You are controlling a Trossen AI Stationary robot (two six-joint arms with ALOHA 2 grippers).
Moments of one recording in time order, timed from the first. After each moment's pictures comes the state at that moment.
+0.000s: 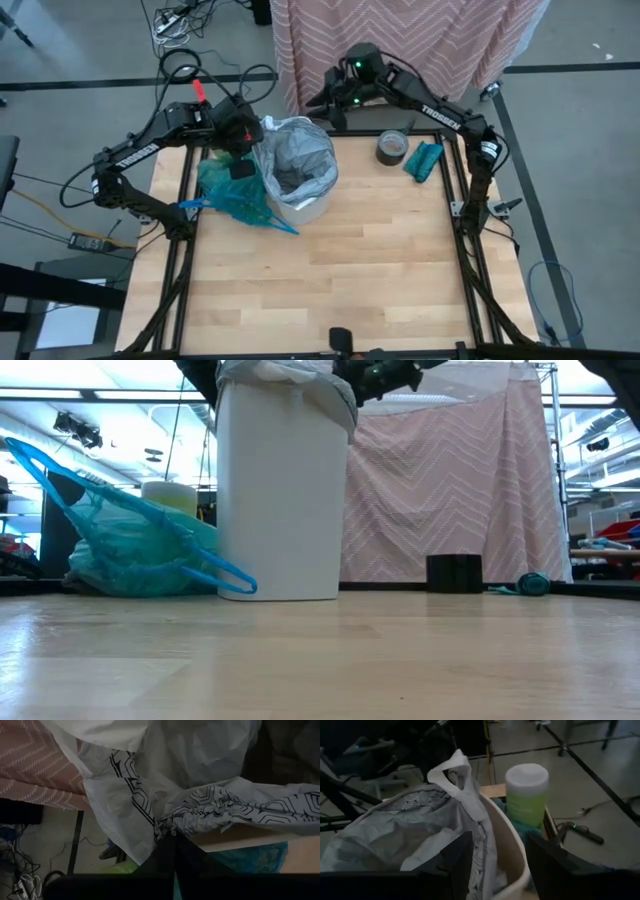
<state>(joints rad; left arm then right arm) 0.37 1.35 1.70 -1.33 -0.26 0.31 -0.58 1.87 2.00 -0.57 -0.60 -0.12</state>
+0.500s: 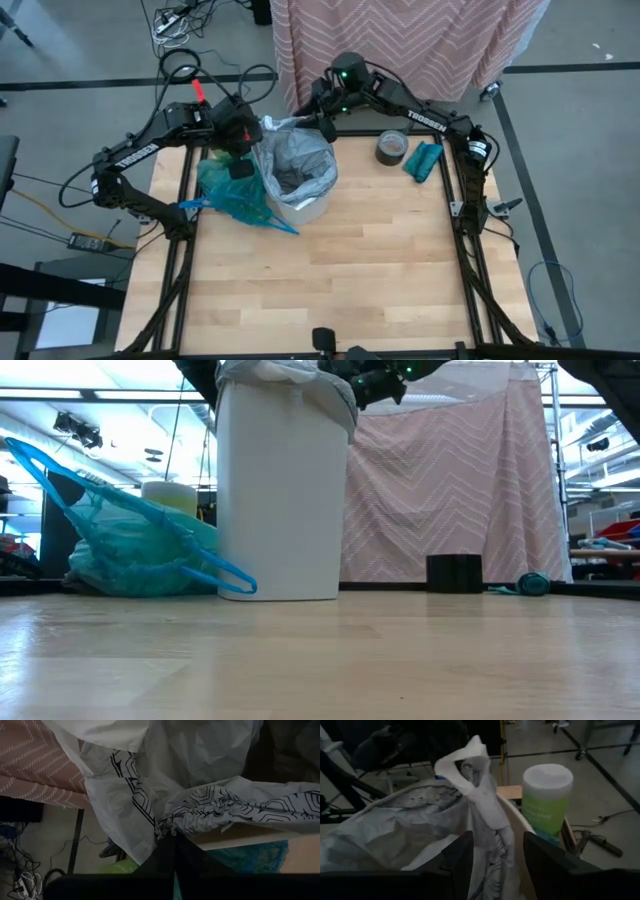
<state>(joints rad) 0.37 1.35 1.70 -1.34 -0.26 0.30 -0.54 1.94 2.00 -0.47 -0.65 -0.14</state>
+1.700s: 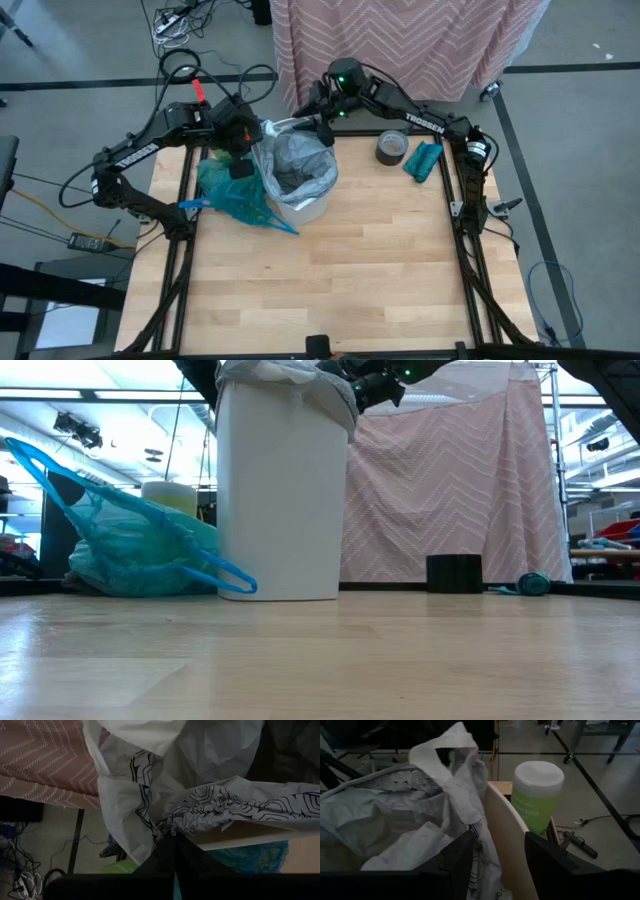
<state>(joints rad) 0.37 1.35 1.70 -1.34 -0.26 0.30 -0.52 1.95 1.96 -0.45 -0.56 -0.24</state>
